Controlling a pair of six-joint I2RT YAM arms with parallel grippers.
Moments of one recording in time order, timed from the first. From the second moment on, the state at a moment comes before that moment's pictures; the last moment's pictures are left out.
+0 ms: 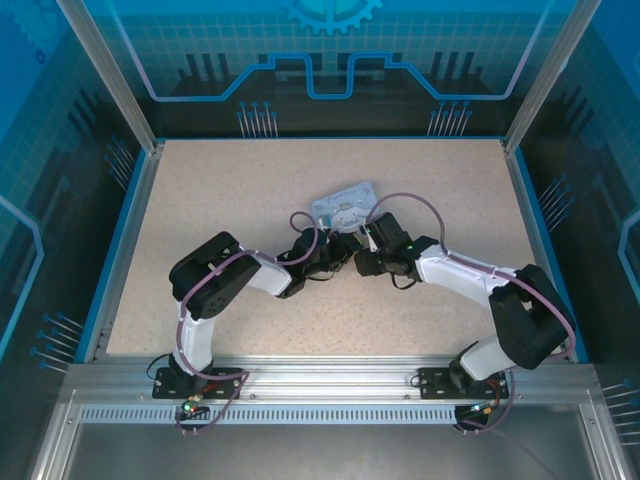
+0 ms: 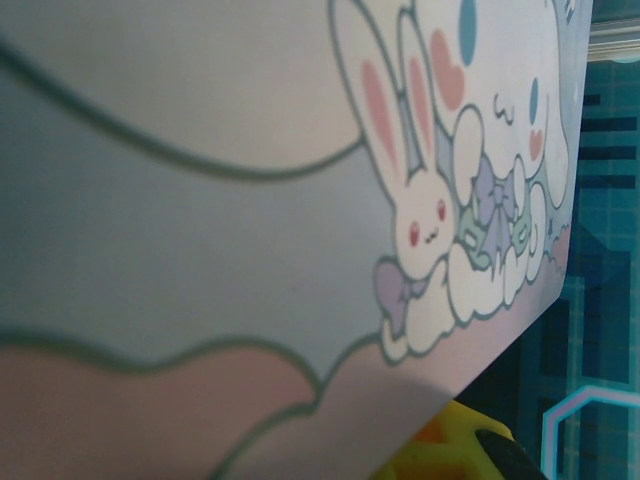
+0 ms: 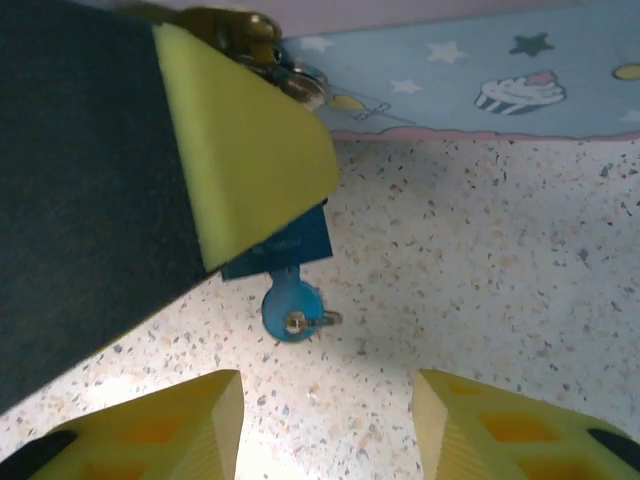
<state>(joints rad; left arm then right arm) -0.72 1.98 0.82 0.83 0.14 -1.42 0.60 1.52 0.87 -0.38 0.06 0.27</state>
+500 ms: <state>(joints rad) -0.72 1.98 0.82 0.83 0.15 -1.43 0.61 1.57 0.92 -0.39 0.05 0.24</state>
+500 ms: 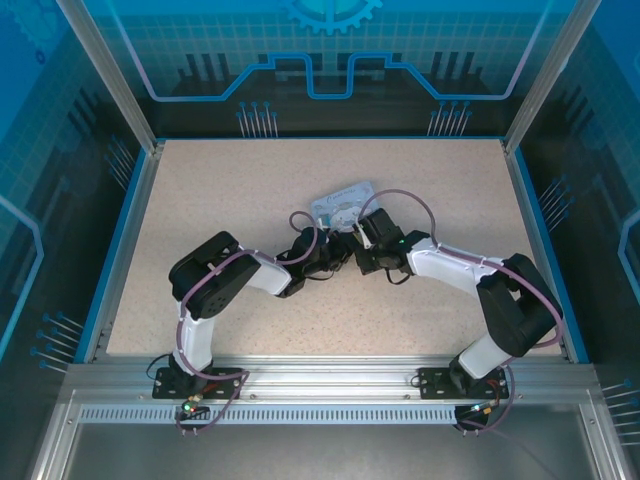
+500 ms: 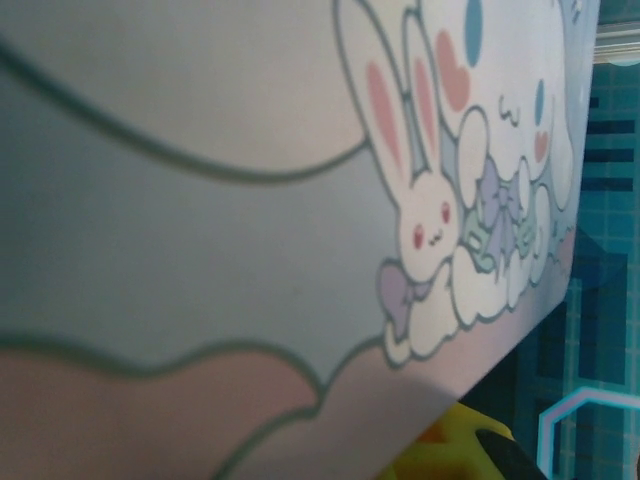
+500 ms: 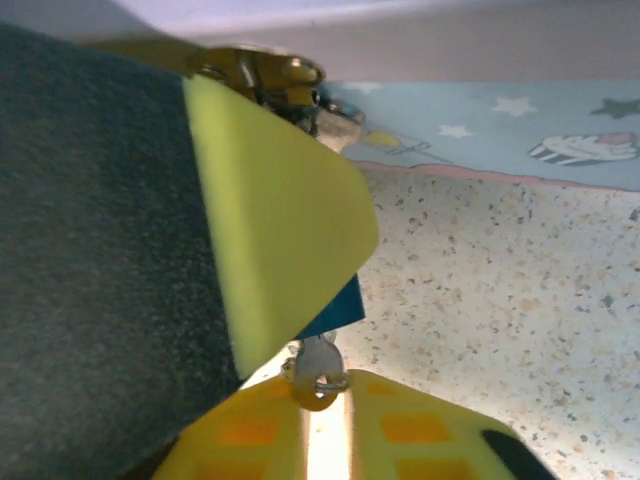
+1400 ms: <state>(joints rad) -0.72 1.93 0.79 0.73 0.24 -1.34 0.26 1.26 0.63 -0.19 -0.54 0.53</state>
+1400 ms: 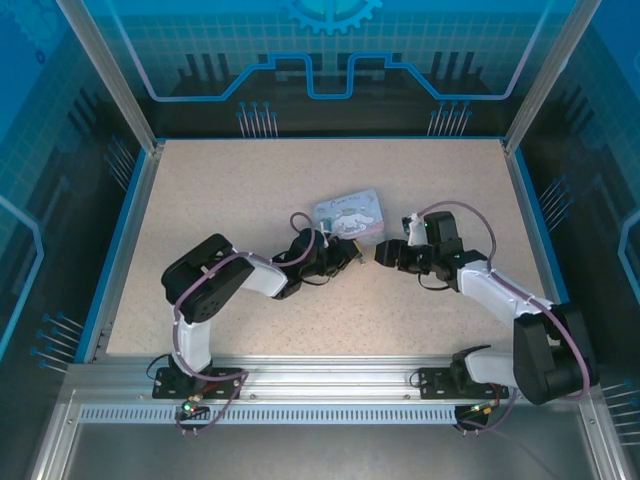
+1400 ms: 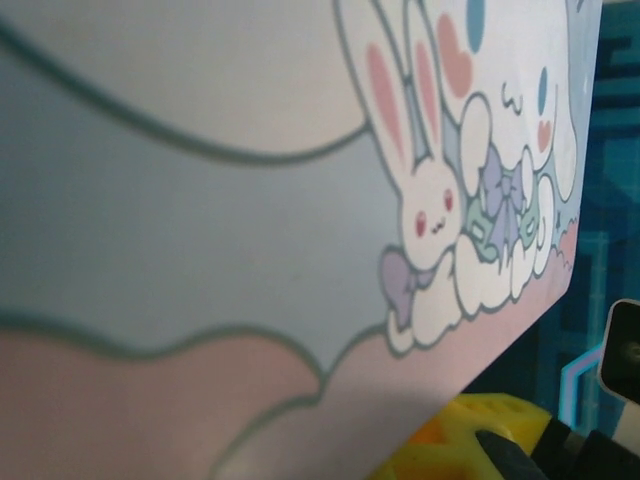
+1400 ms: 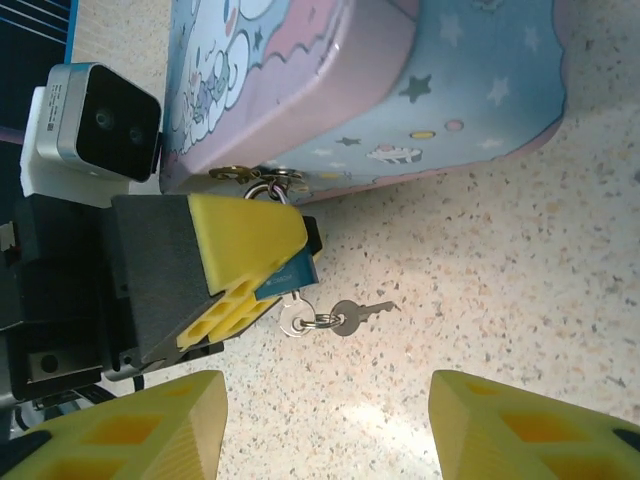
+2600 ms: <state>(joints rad) -0.68 1.64 0.80 0.12 0.28 -1.08 0.42 1.40 0.58 -0.07 -0.40 0.66</state>
